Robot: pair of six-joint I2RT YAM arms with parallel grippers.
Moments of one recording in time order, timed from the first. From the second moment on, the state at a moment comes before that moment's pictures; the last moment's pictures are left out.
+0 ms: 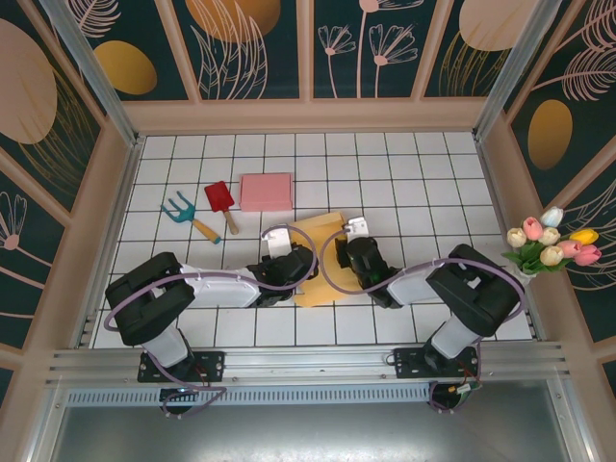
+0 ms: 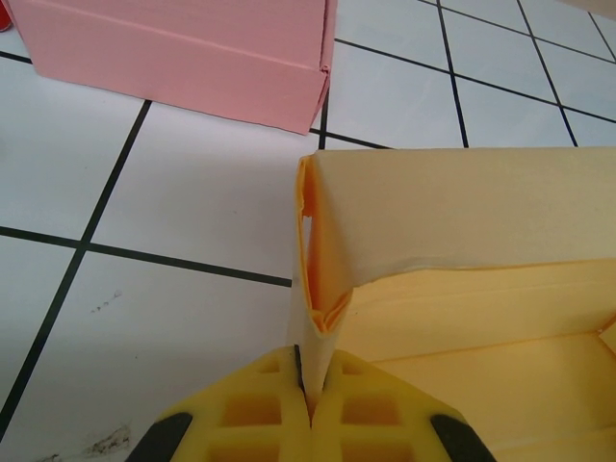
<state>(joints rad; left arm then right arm) -1.03 1.65 0.72 0.13 -0.76 -0.97 0.78 1.59 0.42 0.70 0.43 0.22</state>
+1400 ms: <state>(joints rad) -1.03 1.70 0.78 0.09 -0.77 -0.98 0.76 1.69 0.43 0.77 0.44 0.18</state>
